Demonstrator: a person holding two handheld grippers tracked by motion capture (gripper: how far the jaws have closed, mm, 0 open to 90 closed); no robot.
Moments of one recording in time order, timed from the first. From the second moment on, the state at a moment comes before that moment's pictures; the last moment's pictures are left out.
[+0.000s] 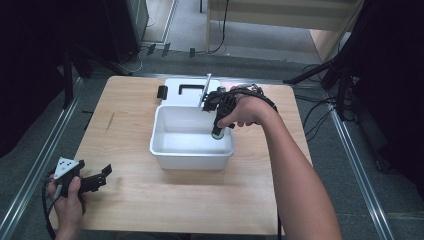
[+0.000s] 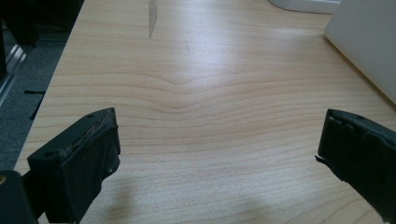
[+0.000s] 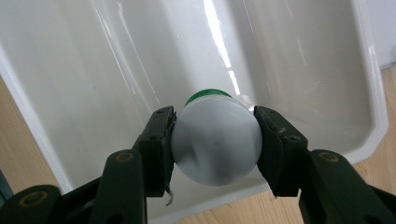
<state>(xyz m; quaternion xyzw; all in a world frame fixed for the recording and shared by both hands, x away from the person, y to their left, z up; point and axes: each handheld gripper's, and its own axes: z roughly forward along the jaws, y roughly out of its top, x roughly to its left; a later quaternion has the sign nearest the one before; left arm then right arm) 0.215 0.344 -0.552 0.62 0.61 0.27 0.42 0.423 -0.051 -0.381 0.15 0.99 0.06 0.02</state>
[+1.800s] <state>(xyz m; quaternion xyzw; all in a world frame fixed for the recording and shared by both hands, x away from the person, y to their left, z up) 0.215 0.344 -0.552 0.62 0.61 0.27 0.41 0.421 -0.036 -0.431 0.12 0.99 0.02 0.02</state>
